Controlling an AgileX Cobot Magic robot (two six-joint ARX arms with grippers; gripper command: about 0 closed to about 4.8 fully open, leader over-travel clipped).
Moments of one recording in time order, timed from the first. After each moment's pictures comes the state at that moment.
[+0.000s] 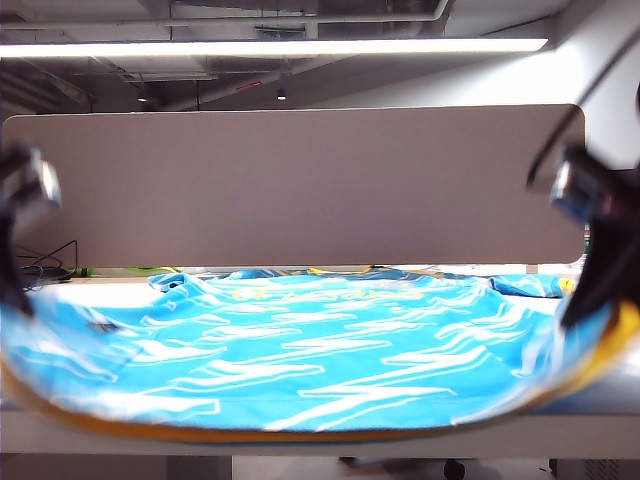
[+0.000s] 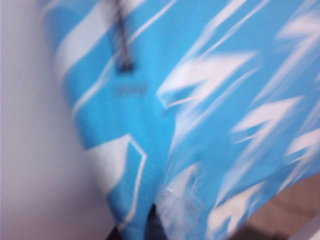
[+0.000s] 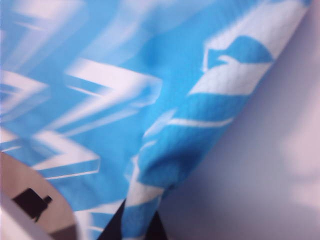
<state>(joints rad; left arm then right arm) 0.01 1.37 0.77 -0.64 0.60 -0.01 0.10 1.33 0.69 -0.53 -0.58 0.16</state>
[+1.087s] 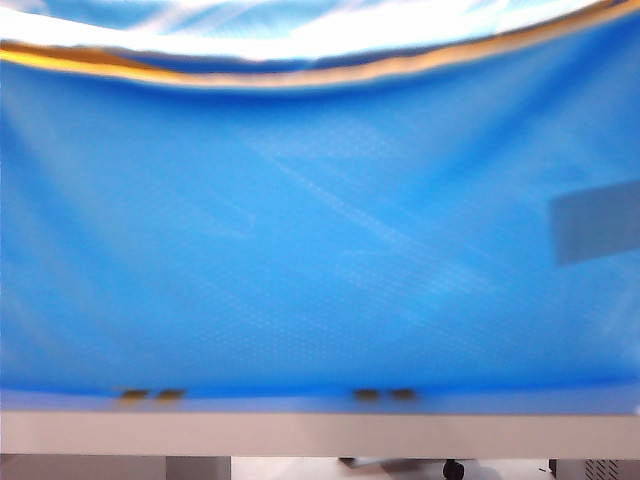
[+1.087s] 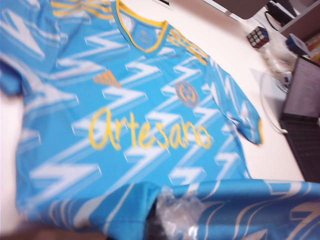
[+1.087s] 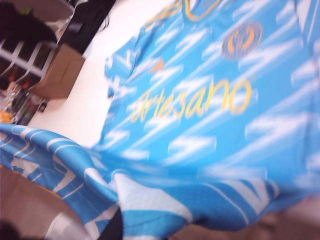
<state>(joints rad) 0.01 0.46 0.77 -0.82 0.51 -0.38 0.15 0.37 0.70 -0.80 -0.49 0.50</state>
